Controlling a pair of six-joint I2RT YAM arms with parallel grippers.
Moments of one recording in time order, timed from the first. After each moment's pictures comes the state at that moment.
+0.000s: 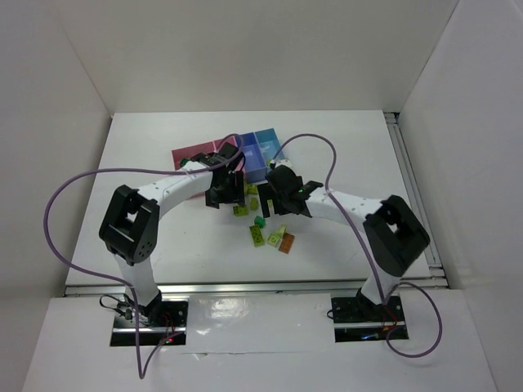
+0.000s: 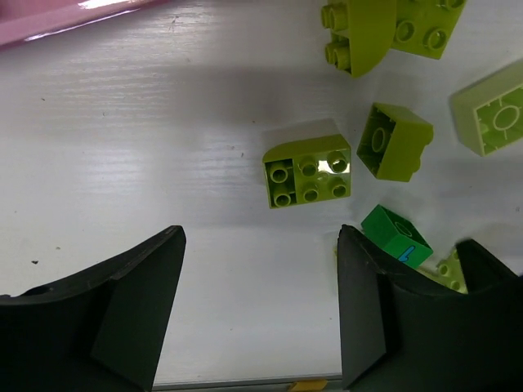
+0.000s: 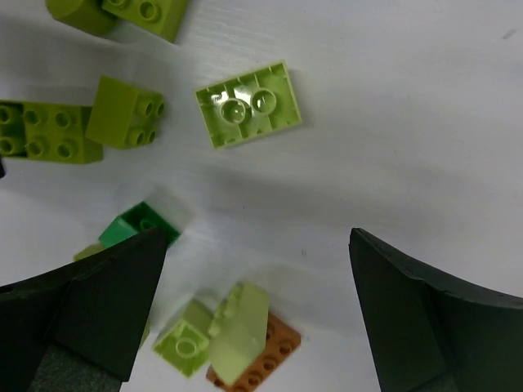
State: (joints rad) left arm -0.53 1.81 1.38 -0.78 -0.11 -0.61; right arm 0.71 1.63 1.03 -0.32 0.26 0.41
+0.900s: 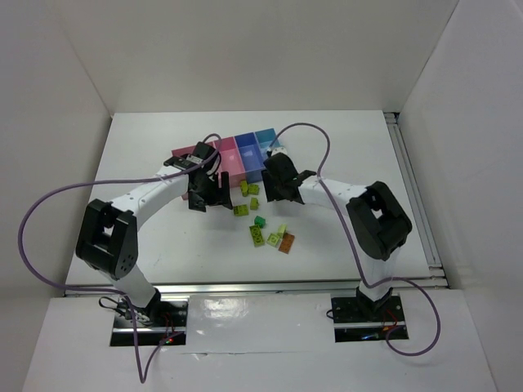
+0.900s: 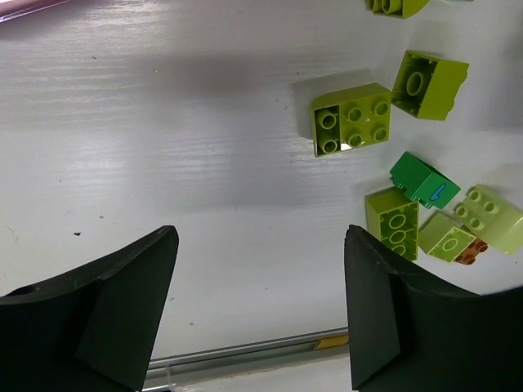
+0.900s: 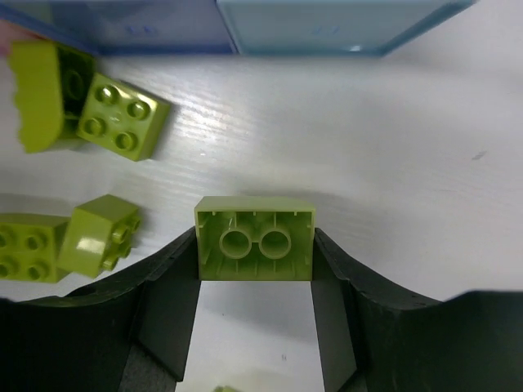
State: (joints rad) left arm -0.40 1.64 1.23 -0.77 0.04 -0.50; right arm 0.64 1.87 1.18 -0.22 0.25 0.30
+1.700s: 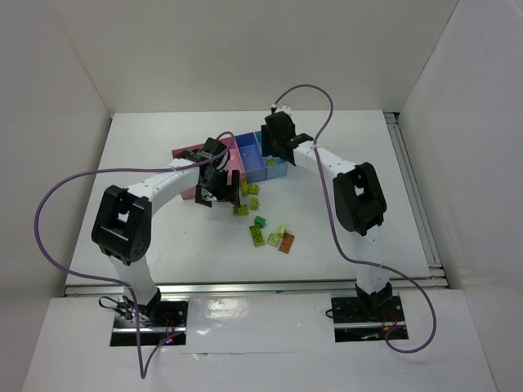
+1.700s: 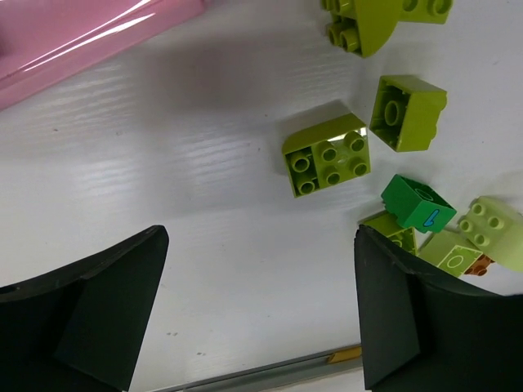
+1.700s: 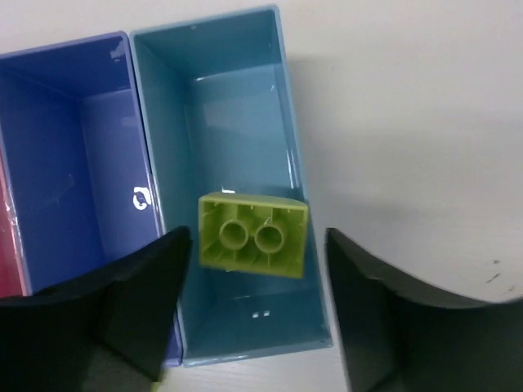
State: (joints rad) left arm -0.41 1.79 1.34 -0.76 0.07 -0.41; right arm 0.50 2.14 1.74 -0.27 0.30 0.30
